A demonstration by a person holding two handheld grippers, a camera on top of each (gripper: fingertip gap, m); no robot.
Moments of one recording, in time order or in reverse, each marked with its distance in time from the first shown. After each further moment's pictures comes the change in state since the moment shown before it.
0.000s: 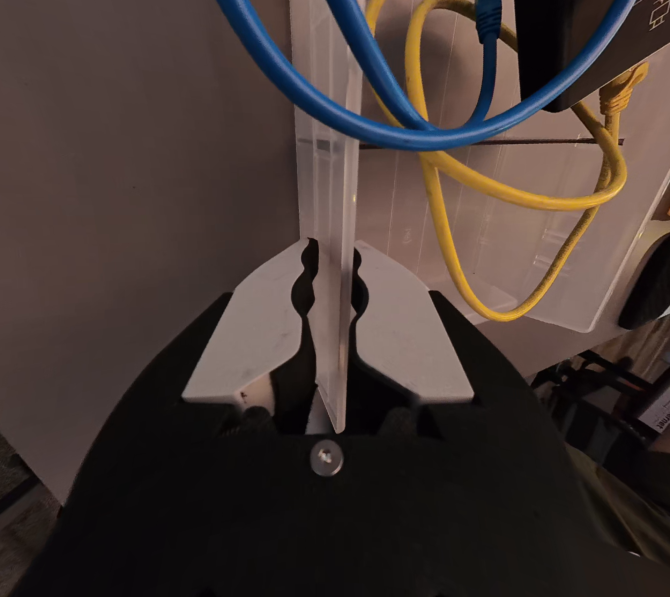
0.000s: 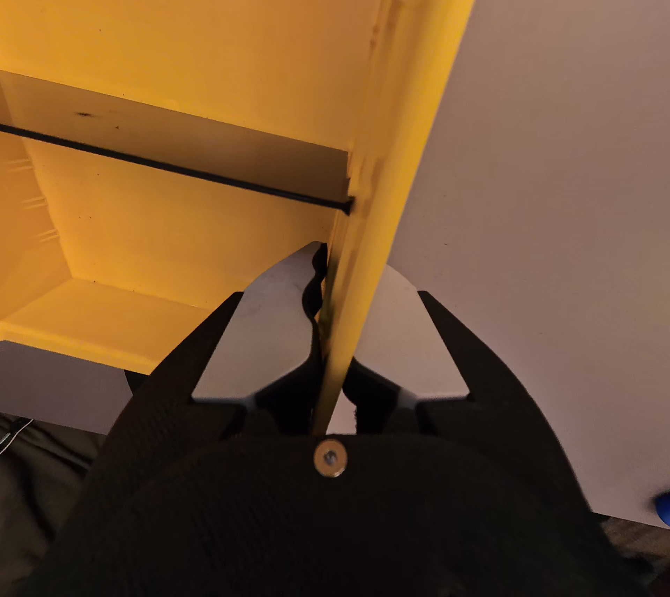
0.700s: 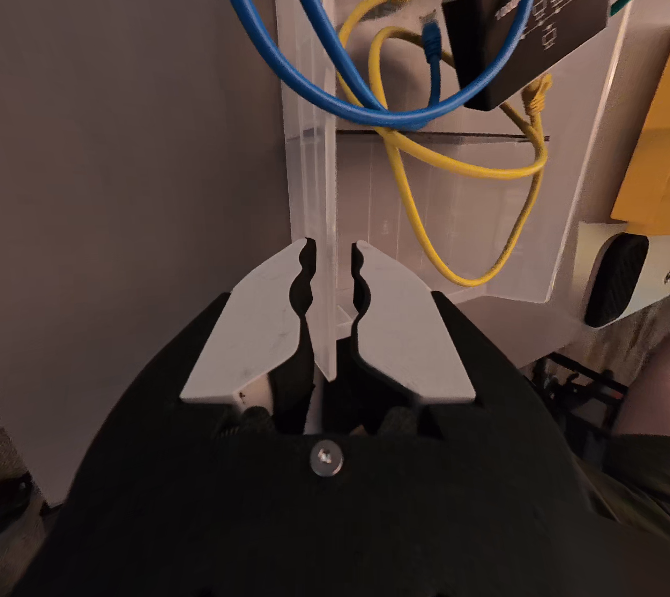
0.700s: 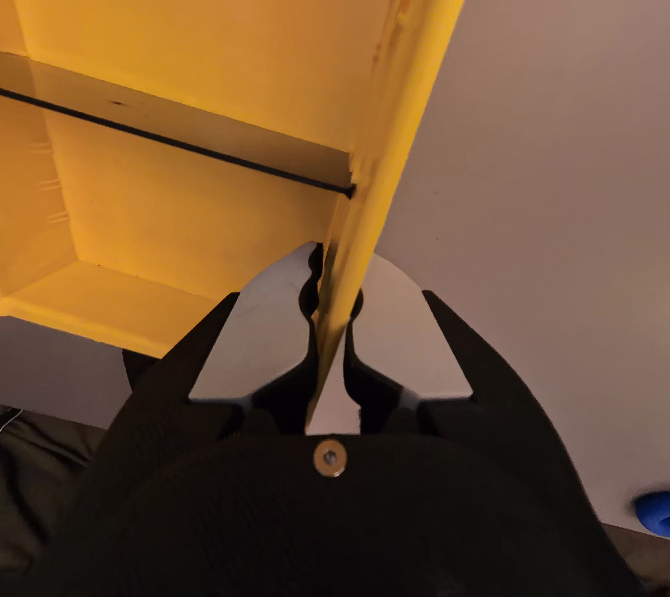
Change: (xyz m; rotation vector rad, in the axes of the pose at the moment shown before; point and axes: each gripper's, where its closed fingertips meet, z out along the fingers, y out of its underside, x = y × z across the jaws) left arm 0.010 0.006 -0.034 0.111 0.056 0.000; right arm -0.001 -0.001 -0.015 0.037 -0.003 -0.041
